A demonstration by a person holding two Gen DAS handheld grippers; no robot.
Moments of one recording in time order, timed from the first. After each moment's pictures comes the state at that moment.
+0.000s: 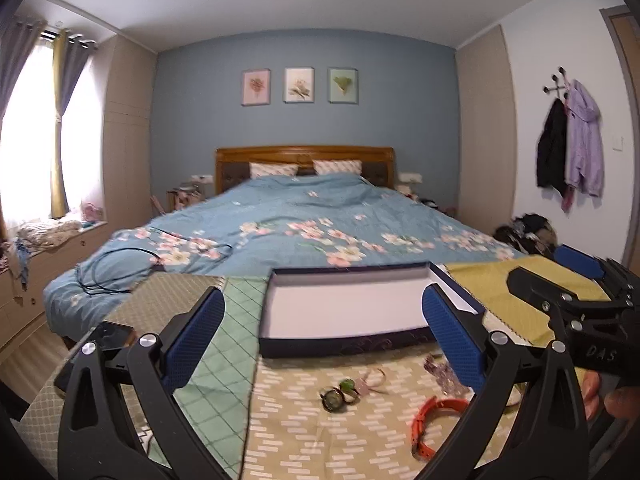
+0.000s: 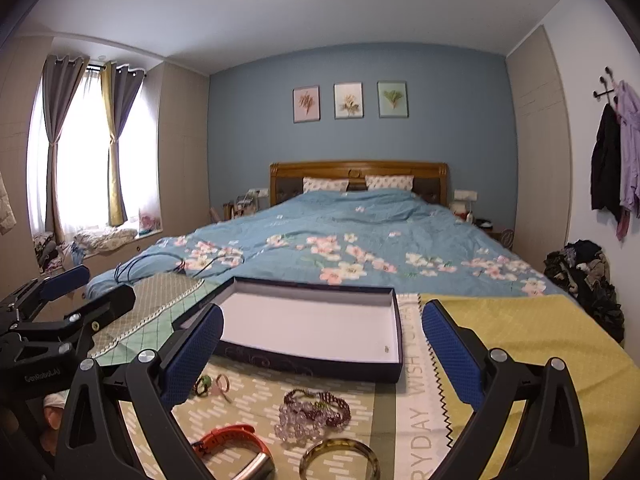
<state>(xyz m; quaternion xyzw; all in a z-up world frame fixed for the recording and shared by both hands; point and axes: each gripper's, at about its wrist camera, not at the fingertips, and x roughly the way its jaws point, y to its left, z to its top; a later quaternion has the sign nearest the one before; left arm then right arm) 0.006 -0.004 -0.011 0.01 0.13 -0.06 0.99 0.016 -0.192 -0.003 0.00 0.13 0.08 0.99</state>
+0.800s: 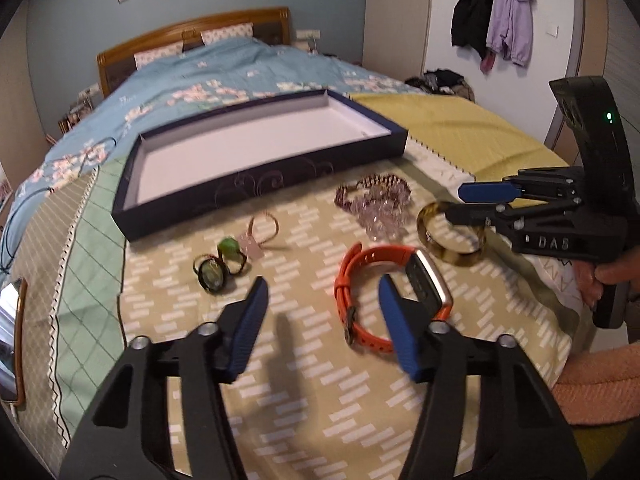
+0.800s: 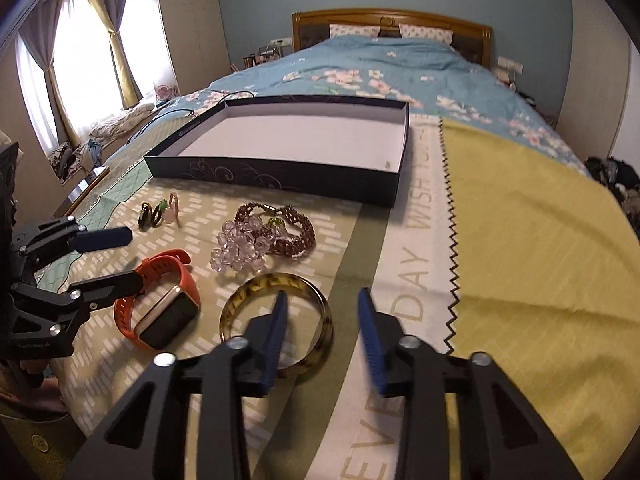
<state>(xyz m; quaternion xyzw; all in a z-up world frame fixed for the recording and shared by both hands) 0.052 -0.054 -0.101 0.08 0.38 -0.23 0.89 0.057 -0.232 -0.085 -0.02 0.41 0.15 0.90</state>
